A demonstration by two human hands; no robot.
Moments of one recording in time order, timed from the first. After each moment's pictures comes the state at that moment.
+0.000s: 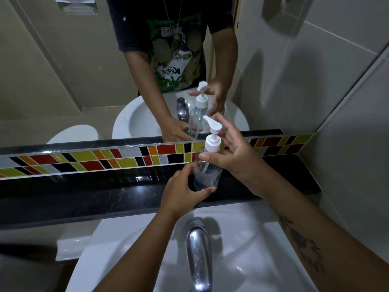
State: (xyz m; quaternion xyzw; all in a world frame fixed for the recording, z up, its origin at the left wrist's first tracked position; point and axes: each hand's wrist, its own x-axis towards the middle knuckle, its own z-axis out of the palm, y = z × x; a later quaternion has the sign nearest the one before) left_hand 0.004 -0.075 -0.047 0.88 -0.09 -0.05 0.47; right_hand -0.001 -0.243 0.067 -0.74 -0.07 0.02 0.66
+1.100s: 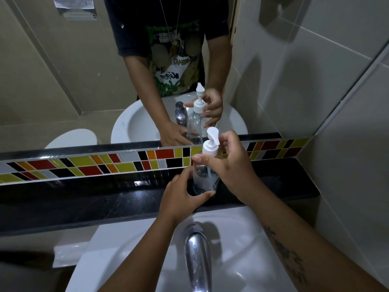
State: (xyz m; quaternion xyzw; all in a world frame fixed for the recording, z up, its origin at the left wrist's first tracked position) left_hand 0.003 -0.076 -0.048 0.88 -0.10 -0.05 0.47; right_hand -0.005 -0.224 0.063 -0.78 -0.01 -0.11 0.61
